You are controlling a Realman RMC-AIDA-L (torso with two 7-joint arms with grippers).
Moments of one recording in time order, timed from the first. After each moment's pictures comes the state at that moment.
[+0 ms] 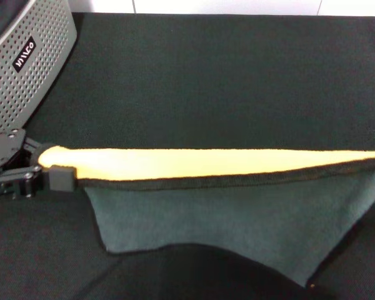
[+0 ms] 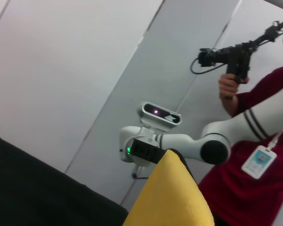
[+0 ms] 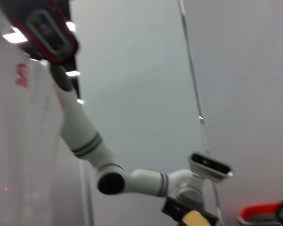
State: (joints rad) left arm -0.35 -1.71 1.32 0.71 1.20 2.04 -1.70; right arm 0.45 1.83 -1.29 -0.50 -1.17 -2.08 1.16
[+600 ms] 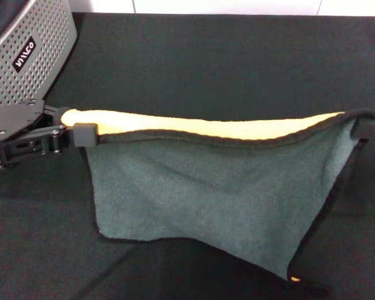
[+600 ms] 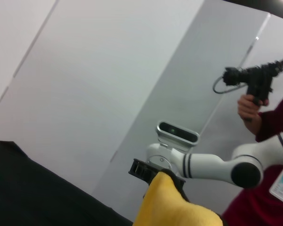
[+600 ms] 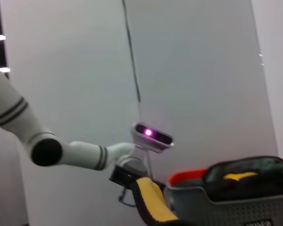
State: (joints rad) left arm -0.44 -1.78 1.09 0.60 1.39 2.03 -1.69; right arm 0.48 1.82 -1.26 -0.51 -1.19 -1.89 1.18
